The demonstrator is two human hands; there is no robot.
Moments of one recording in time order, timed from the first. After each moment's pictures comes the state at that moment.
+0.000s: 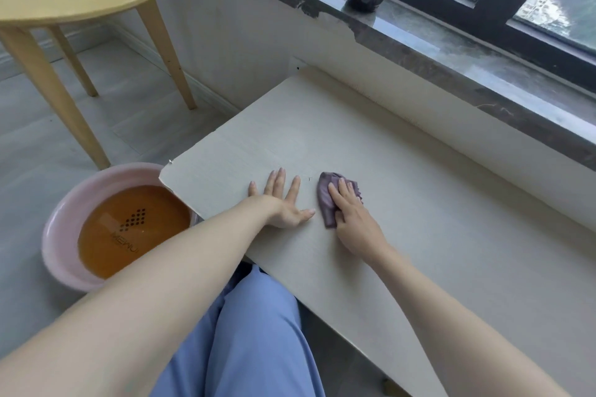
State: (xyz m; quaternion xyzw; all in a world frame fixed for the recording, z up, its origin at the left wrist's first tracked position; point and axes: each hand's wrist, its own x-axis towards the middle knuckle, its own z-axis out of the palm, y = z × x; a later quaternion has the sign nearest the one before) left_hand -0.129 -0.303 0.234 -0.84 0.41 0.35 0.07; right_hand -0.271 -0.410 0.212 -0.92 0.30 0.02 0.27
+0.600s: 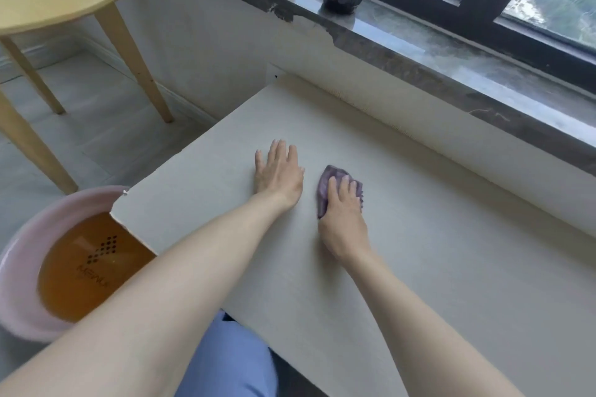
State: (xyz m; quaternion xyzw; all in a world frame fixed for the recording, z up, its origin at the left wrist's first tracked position) left_hand -0.094 -0.396 0.218 -0.91 0.40 0.10 -0.10; right_hand -0.228 -0.437 0.211 -0.89 0.41 0.01 0.18
